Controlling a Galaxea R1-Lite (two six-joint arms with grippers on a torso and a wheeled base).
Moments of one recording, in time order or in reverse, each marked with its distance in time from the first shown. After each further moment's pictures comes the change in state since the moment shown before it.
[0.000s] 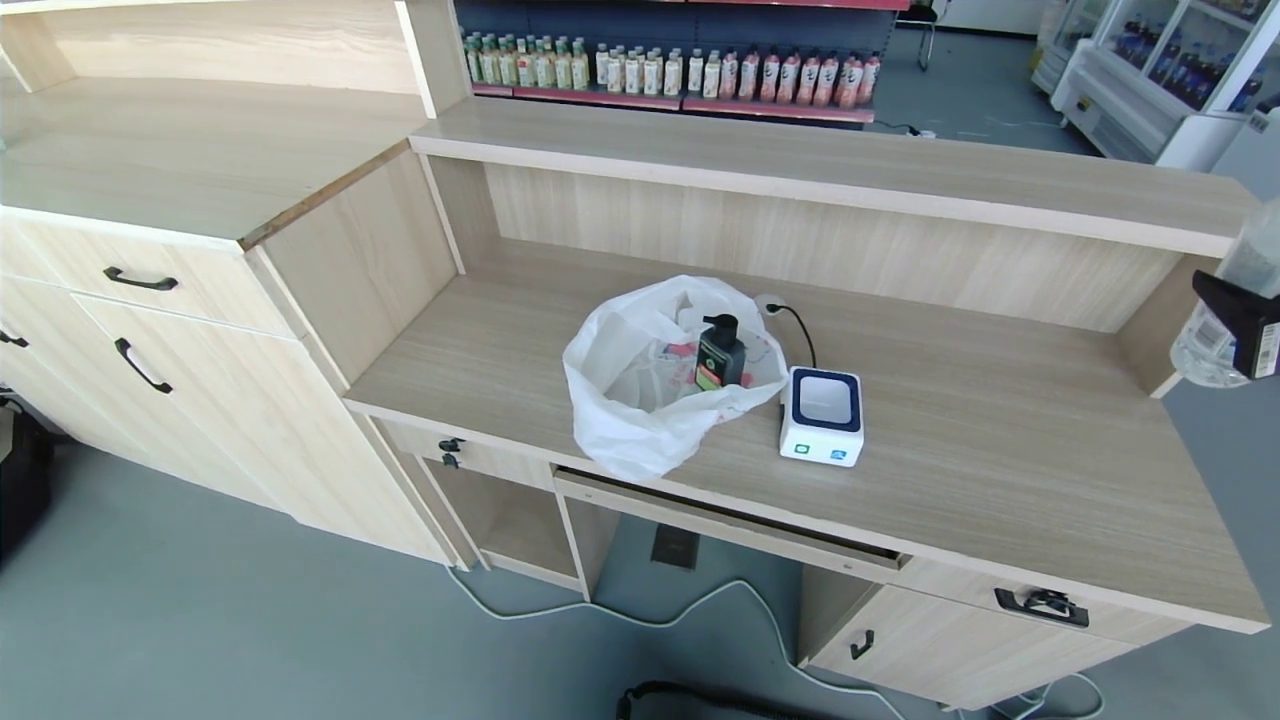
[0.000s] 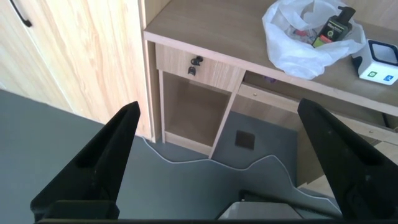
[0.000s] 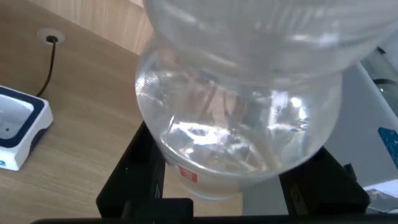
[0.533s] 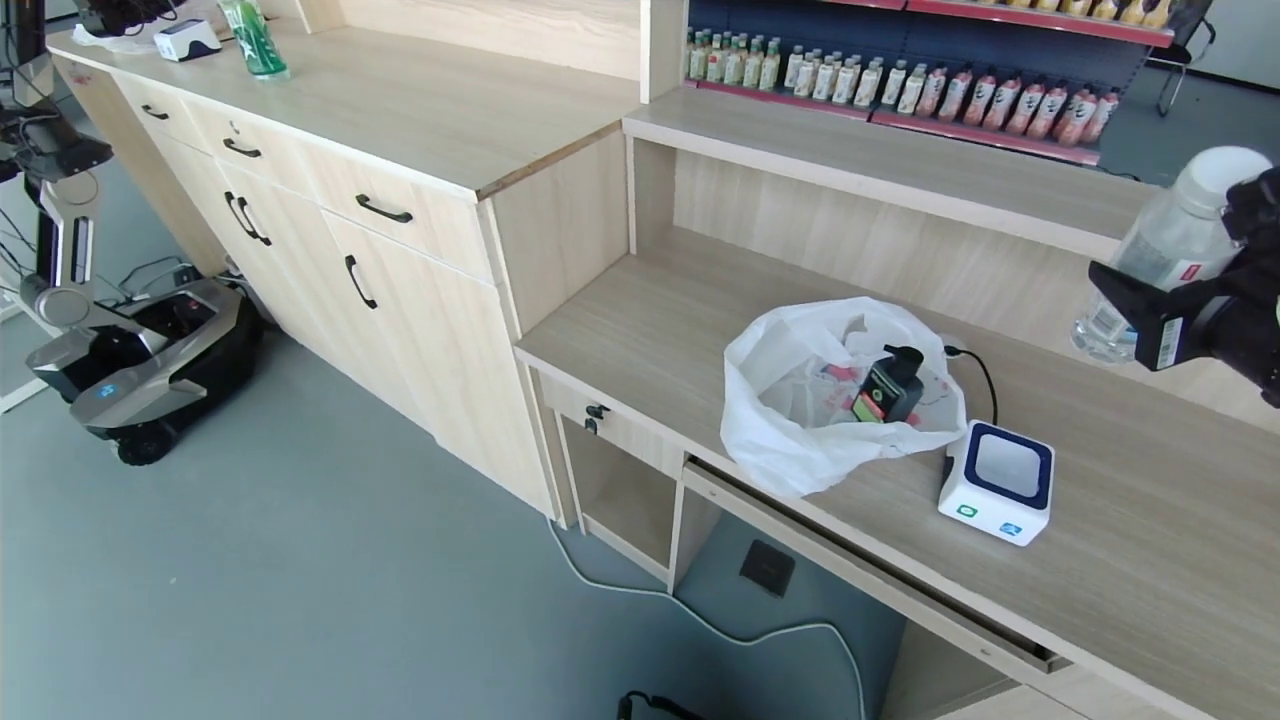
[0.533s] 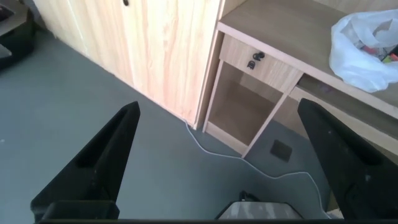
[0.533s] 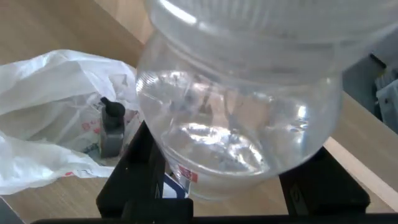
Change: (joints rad) left arm 0.000 0.000 0.000 0.000 0.000 0.000; right arm 0.175 0.067 0.004 -0.108 -0.001 -0.014
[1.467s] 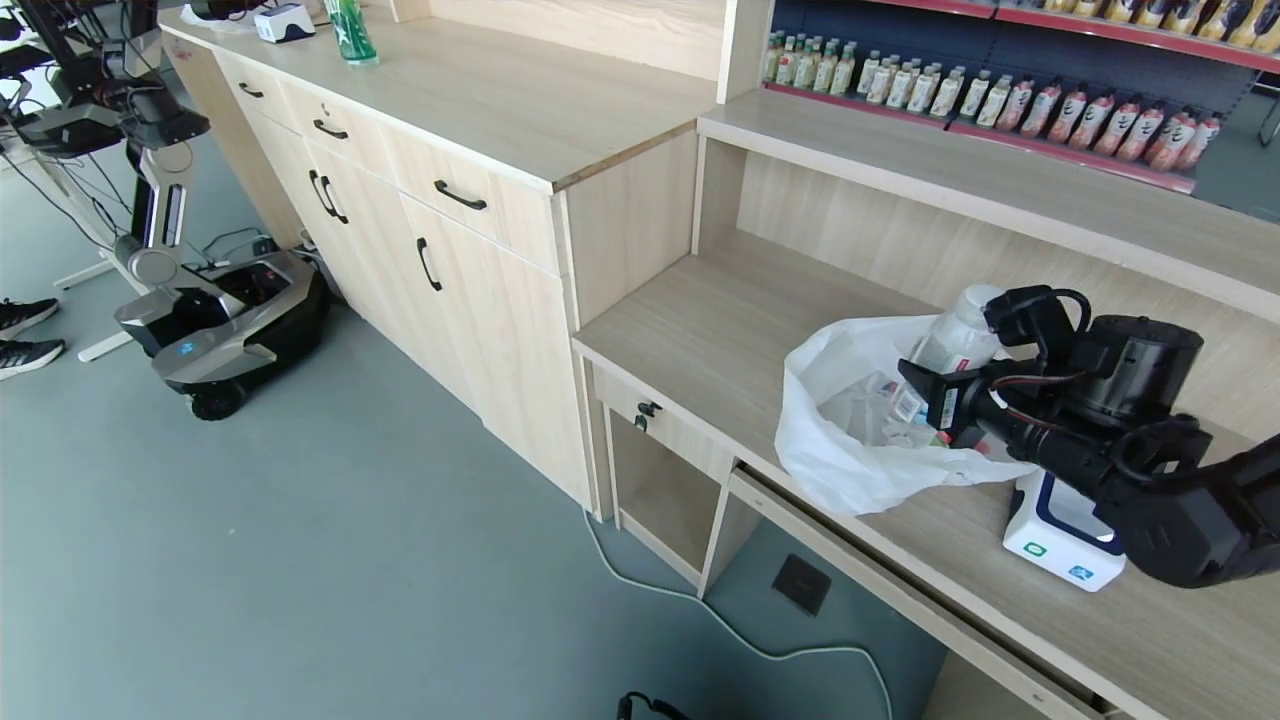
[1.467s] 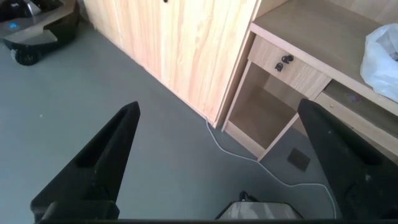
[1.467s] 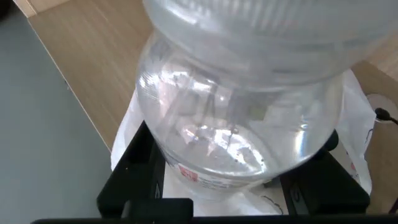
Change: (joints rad) left arm 0.000 0.000 0.000 0.000 0.000 0.000; right arm 0.132 0.480 -0.041 -0.223 0.007 0.360
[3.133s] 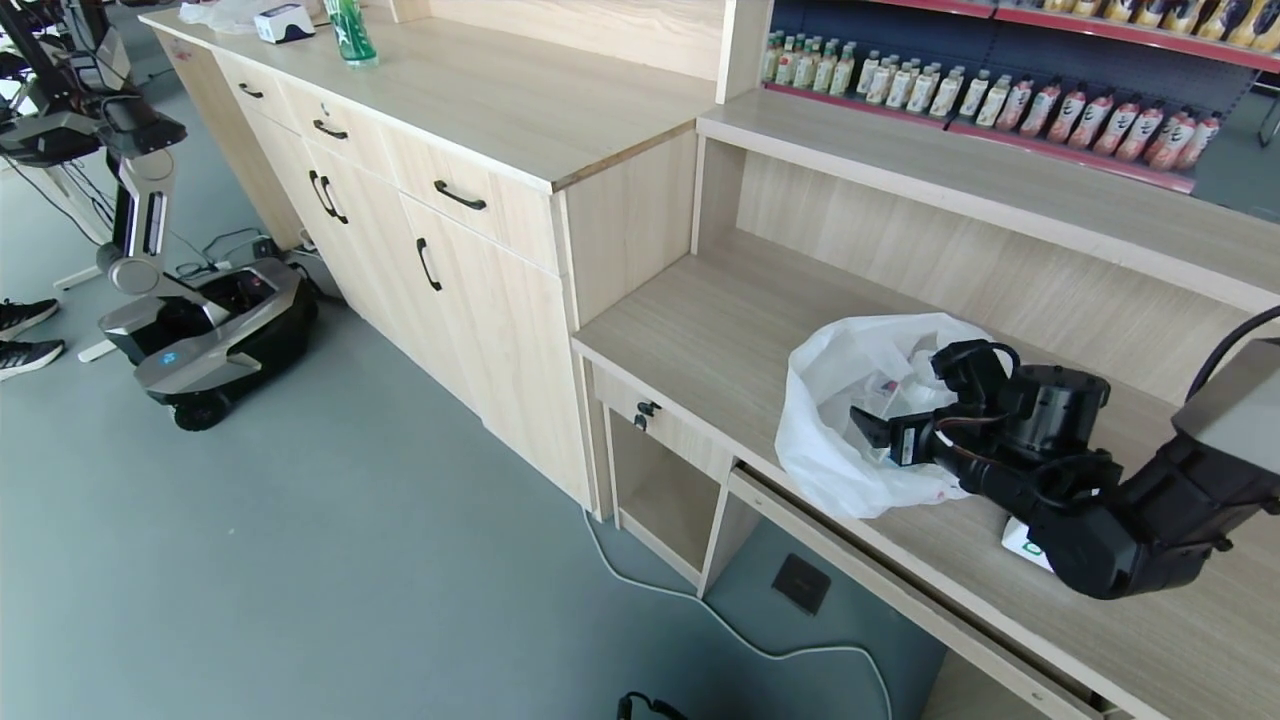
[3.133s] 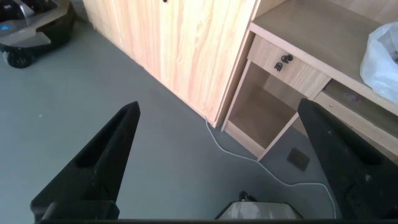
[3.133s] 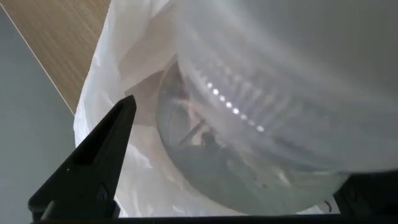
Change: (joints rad) left arm 0.000 0.000 0.000 0.000 0.000 0.000; right arm 0.015 0.184 -0.022 -0.058 -0.002 0.032
